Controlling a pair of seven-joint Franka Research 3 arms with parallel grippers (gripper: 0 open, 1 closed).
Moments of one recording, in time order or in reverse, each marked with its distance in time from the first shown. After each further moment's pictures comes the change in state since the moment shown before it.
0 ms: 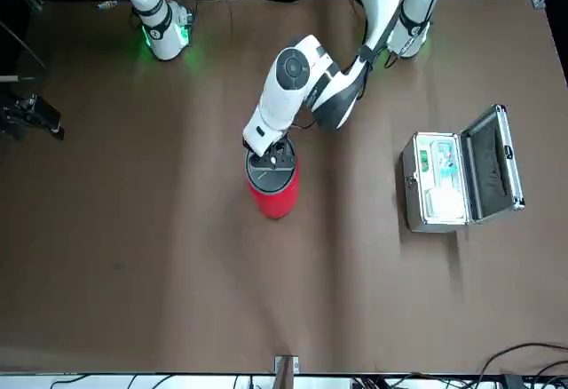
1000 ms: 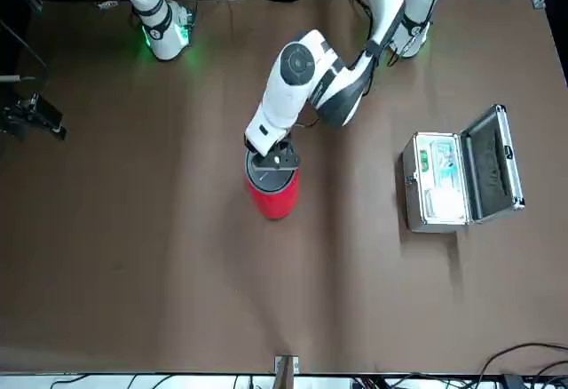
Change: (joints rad) left arm 0.017 -0.049 0.004 0.015 0.004 -0.066 -0.014; right arm 0.005 0.000 0.001 0.000 0.000 0.001 0.000
